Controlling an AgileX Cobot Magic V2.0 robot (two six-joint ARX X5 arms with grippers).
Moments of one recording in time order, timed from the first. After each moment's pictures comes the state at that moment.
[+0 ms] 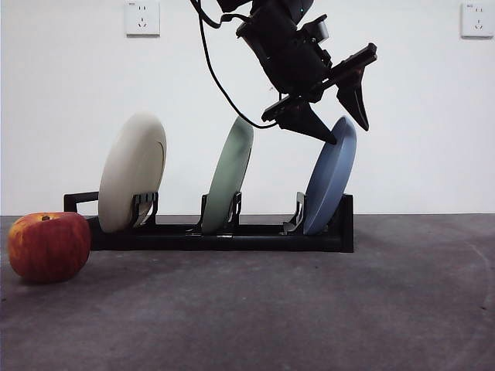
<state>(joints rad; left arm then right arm) -0.69 2.28 2.23 -0.62 0.23 -0.19 0.05 1.04 1.02 -1.10 -0.23 0.11</state>
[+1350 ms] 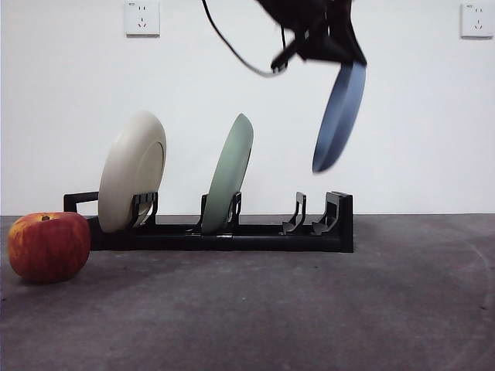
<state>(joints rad) -0.69 2.28 2.51 -0.74 0.34 -0.27 0.05 1.04 1.02 -1.11 -0.23 0.11</state>
